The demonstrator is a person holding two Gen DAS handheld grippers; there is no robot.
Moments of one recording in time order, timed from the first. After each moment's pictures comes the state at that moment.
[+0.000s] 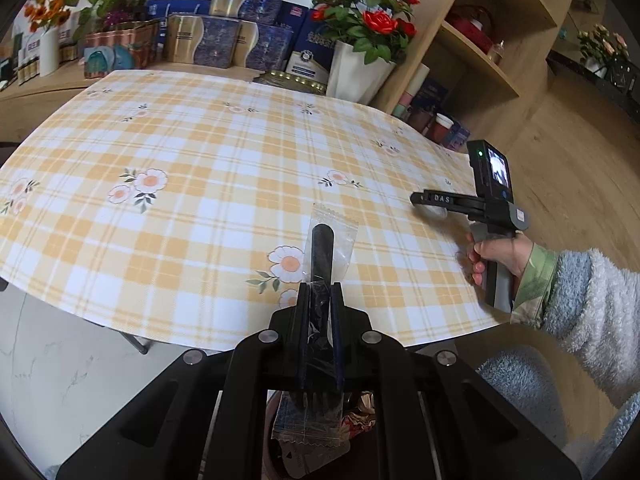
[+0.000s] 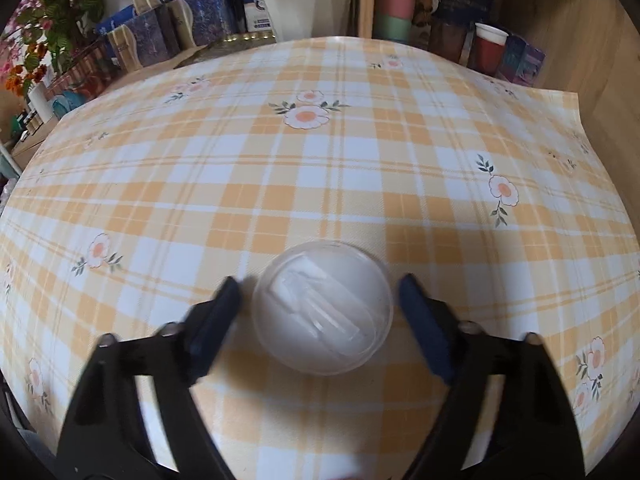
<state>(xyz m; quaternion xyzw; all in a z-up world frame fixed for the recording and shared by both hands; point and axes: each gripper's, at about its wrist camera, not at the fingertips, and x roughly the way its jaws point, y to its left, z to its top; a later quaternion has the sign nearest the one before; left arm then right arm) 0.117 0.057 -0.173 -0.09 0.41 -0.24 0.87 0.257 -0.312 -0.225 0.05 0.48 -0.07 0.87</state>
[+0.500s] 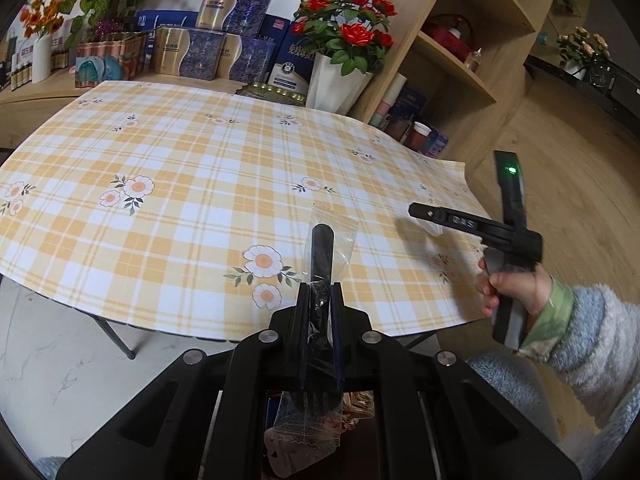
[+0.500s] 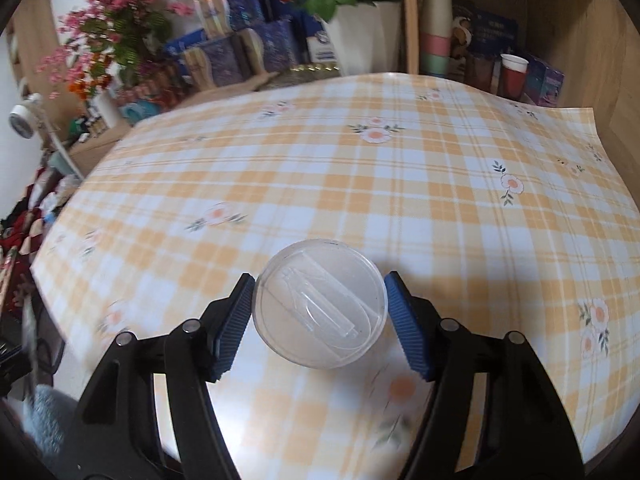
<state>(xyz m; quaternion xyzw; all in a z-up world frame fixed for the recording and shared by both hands) 0.090 0.053 -0.159 -0.10 0.39 -0.27 0.87 0.170 -0.277 -0.174 0.08 0.43 0.03 0.90</state>
